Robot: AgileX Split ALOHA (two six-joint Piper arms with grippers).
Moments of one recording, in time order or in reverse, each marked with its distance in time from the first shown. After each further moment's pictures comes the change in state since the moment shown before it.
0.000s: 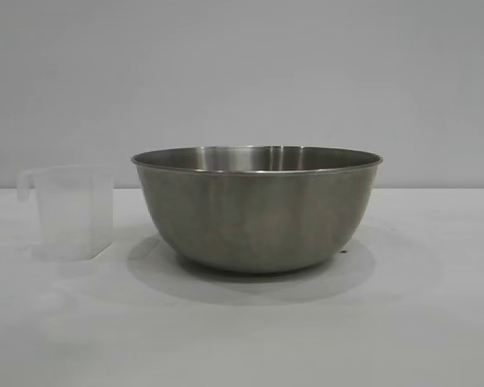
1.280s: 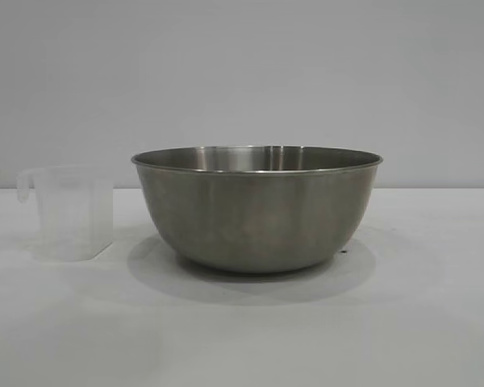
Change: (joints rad) left arm -0.034 -0.085 -0.189 -0.388 0.847 0.370; right arm 0.000 0.000 0.000 0.000 0.000 0.000
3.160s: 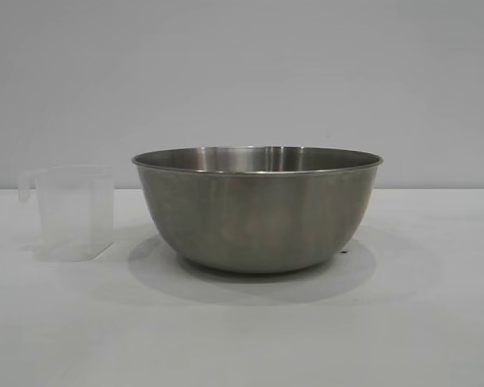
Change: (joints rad) left arm 0.000 -0.736 0.431 0.009 0.021 0.092; right arm 0.000 0.000 0.000 0.000 0.000 0.000
